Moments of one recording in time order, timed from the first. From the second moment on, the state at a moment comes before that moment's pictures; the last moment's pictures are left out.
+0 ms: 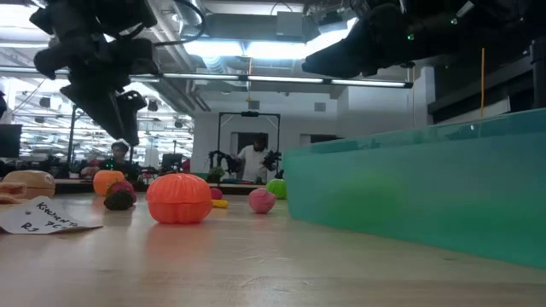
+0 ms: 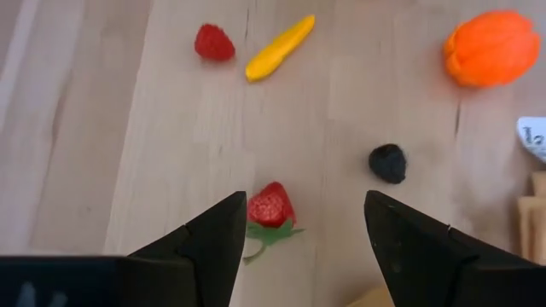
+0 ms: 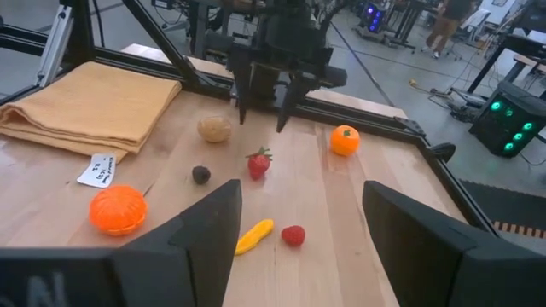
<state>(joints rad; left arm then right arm) 0.05 0.99 0.59 -0.62 0.01 -0.10 0.00 1.37 0.62 0.55 0.03 -0.24</state>
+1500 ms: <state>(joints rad) 0.03 1.38 0.59 -0.51 -0.04 -0.13 0.00 1.37 0.62 0.55 0.03 -0.24</state>
